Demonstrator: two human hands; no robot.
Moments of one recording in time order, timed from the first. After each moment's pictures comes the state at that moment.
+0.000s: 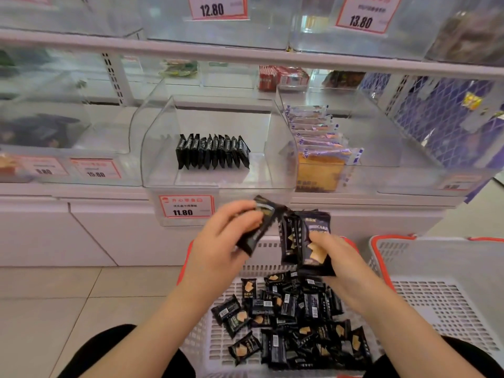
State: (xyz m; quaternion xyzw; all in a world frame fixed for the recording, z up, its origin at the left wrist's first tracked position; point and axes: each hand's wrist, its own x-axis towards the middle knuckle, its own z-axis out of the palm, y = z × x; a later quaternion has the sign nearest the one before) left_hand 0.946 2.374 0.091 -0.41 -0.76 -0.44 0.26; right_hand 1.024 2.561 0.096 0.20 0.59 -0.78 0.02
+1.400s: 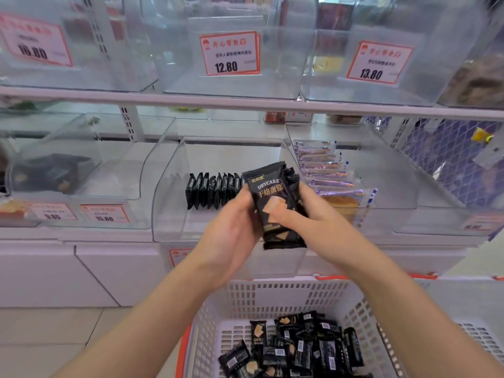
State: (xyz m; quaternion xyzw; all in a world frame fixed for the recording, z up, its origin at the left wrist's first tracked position) left_hand 0.882 2.401 0.170 -0.21 -0.44 -0.83 -0.28; right_hand 0.934 2.533 0.195 -0.06 0.80 -0.59 -0.07
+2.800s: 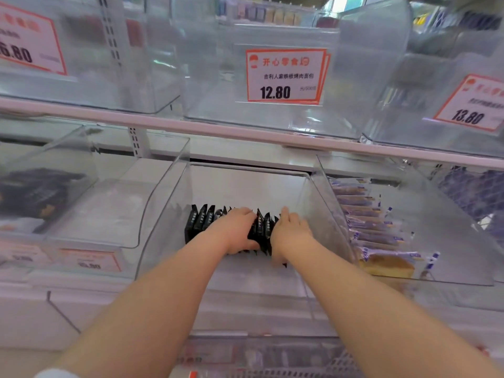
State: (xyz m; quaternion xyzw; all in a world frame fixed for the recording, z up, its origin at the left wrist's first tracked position) left_hand 0.667 2.407 0.103 -0.35 -0.93 -0.08 -0.08; right_hand 0.722 2.523 0.118 0.11 0.97 0.12 0.17
